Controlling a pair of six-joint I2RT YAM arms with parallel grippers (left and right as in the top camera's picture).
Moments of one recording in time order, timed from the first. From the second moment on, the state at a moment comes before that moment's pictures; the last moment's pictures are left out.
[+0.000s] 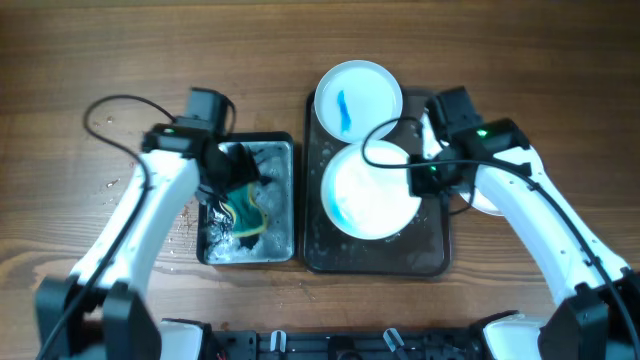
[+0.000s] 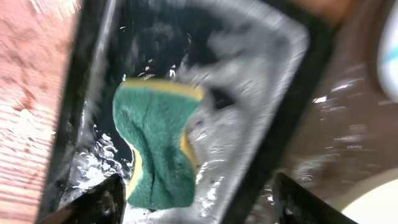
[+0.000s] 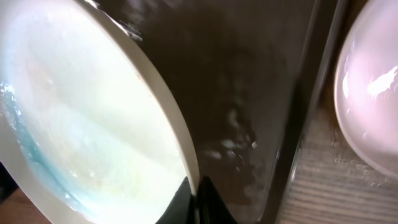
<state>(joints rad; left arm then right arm) -0.16 1.51 1.14 -0.98 0.12 -0.57 0.34 1.52 1.19 -1.04 -0.09 0.25</state>
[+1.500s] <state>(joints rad) 0.14 1.10 1.26 -1.09 0.25 -0.57 1.32 1.68 1.33 -0.31 1.25 -0.23</state>
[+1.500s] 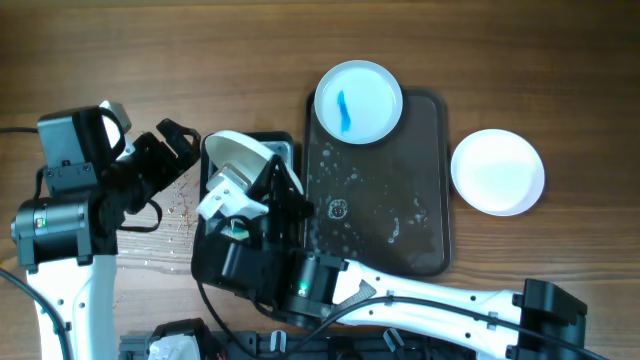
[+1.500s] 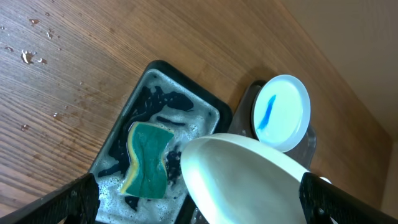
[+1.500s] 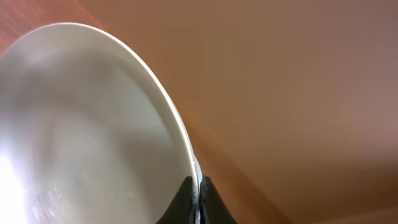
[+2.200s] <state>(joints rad) 0.14 1.10 1.26 -1.09 0.25 -0.57 1.33 1.68 1.33 -0.29 1.26 -0.26</state>
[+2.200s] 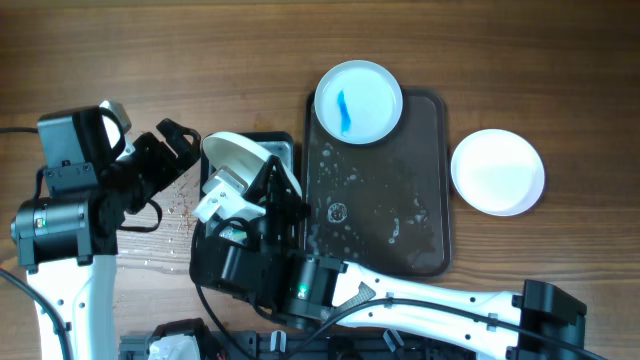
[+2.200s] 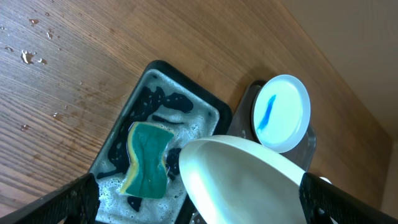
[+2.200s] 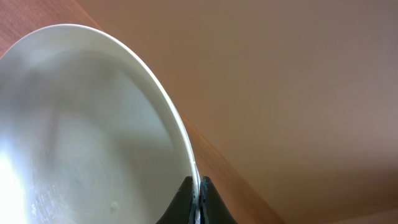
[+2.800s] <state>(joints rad) 0.14 1.10 1.26 -1.09 0.25 -0.57 1.29 1.68 1.33 -0.34 1.25 -0.17</state>
